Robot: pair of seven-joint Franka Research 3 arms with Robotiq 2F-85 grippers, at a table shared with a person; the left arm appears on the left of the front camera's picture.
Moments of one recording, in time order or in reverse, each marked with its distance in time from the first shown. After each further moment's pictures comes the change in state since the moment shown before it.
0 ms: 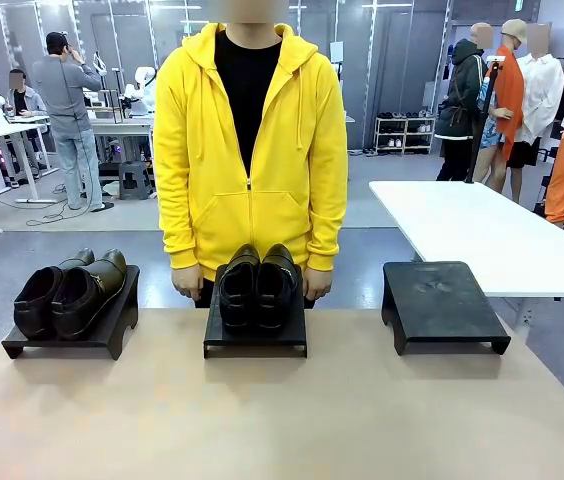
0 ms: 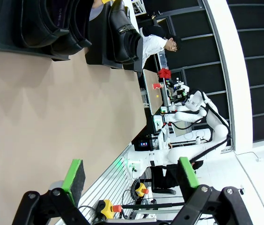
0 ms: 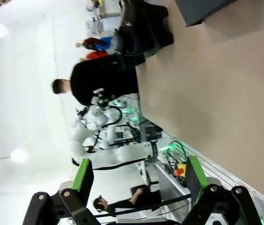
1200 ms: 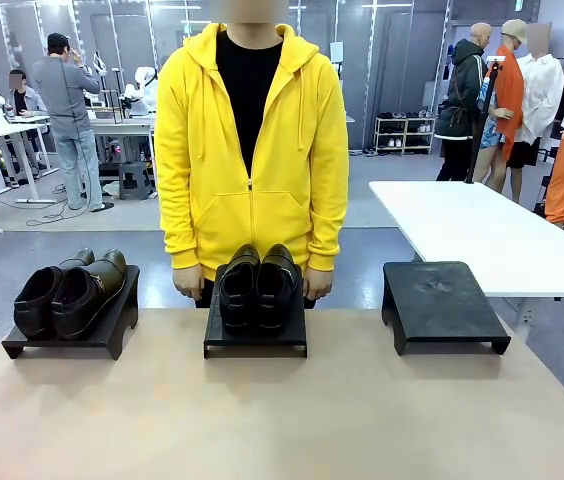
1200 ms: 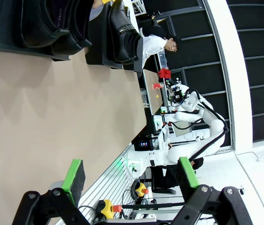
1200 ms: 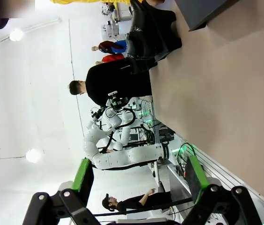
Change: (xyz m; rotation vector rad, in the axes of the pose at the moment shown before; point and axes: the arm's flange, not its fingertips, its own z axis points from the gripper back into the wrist) left arm 0.000 0.000 0.000 0.000 0.000 0.000; right arm 0.005 -0.020 0.016 0.075 -0.010 -0.022
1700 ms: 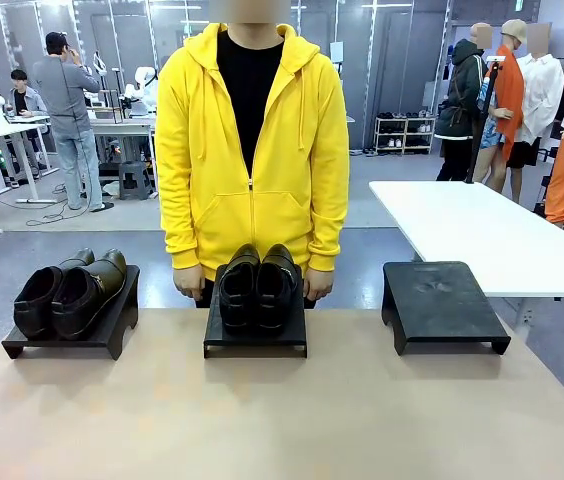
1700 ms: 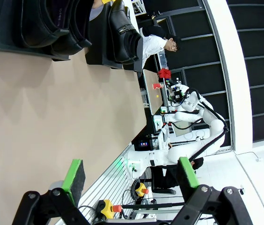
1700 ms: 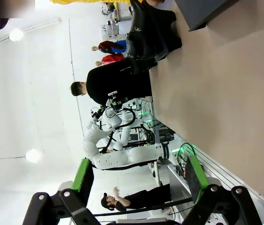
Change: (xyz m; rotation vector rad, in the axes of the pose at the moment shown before) left arm 0.000 0.000 0.000 0.000 0.000 0.000; right arm 0.000 0.000 0.000 0.000 0.000 0.000
